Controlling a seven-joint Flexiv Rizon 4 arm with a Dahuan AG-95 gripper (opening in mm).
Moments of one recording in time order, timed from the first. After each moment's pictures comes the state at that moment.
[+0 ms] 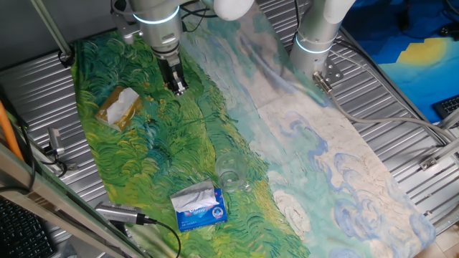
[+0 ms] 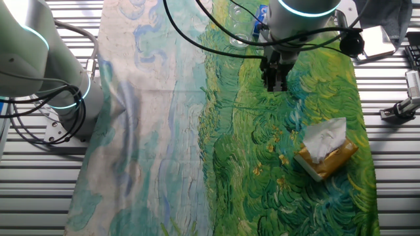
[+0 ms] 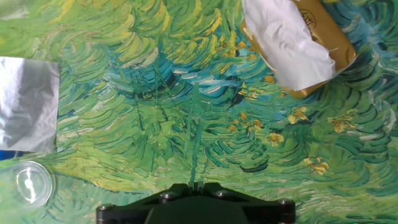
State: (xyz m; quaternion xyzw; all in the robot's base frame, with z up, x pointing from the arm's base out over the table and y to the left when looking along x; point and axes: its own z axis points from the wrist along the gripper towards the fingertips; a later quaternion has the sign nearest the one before) arm 0.500 0.000 0.171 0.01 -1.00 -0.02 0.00
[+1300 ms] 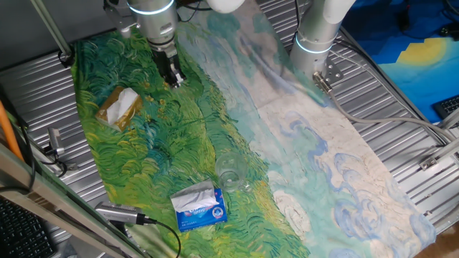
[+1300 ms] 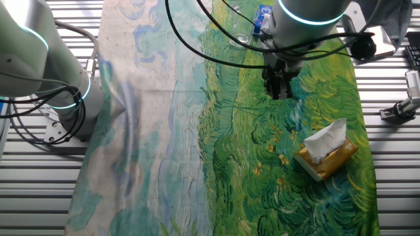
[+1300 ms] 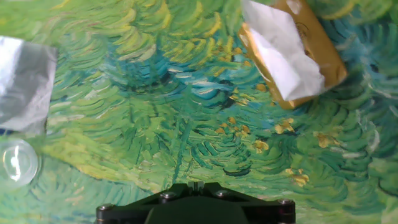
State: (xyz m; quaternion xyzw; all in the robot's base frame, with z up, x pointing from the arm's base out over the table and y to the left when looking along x) arm 0.500 0.000 0.183 0.09 -1.00 -0.02 0.00
